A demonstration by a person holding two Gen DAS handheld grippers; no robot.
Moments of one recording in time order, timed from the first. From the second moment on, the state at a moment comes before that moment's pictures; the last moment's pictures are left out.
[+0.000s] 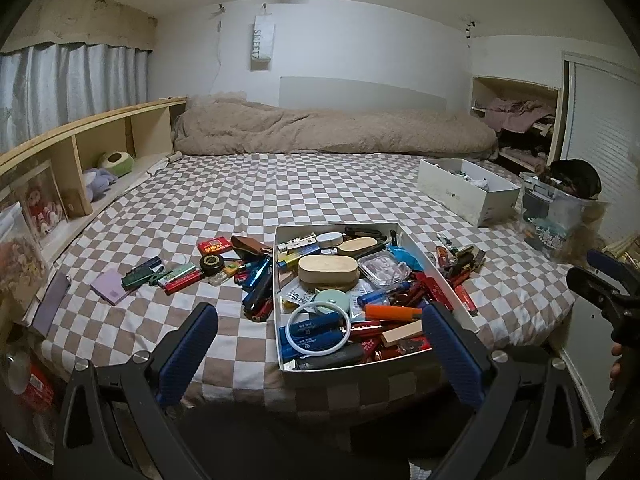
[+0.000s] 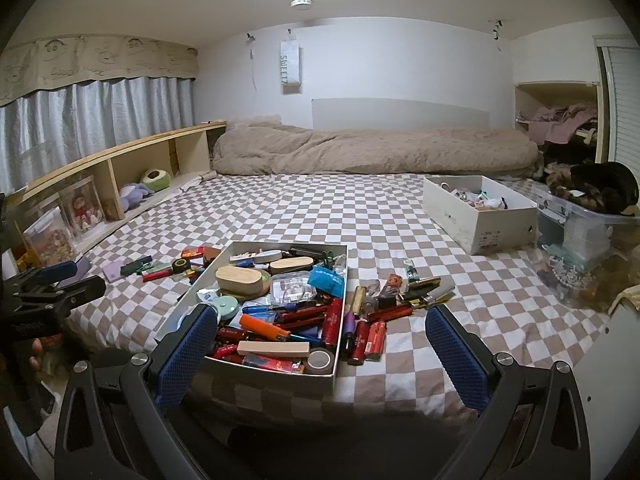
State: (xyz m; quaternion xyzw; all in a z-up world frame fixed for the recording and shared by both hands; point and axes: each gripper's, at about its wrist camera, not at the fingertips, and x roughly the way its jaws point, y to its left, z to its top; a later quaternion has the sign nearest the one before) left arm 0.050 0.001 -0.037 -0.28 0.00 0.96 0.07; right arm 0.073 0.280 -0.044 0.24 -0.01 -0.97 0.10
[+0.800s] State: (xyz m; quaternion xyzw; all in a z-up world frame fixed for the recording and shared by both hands) left arm 0.051 -0.001 -0.038 -0.28 -0.02 0.96 0.08; right arm 0.073 0.280 -0.047 0.25 0.00 -0.97 0.09
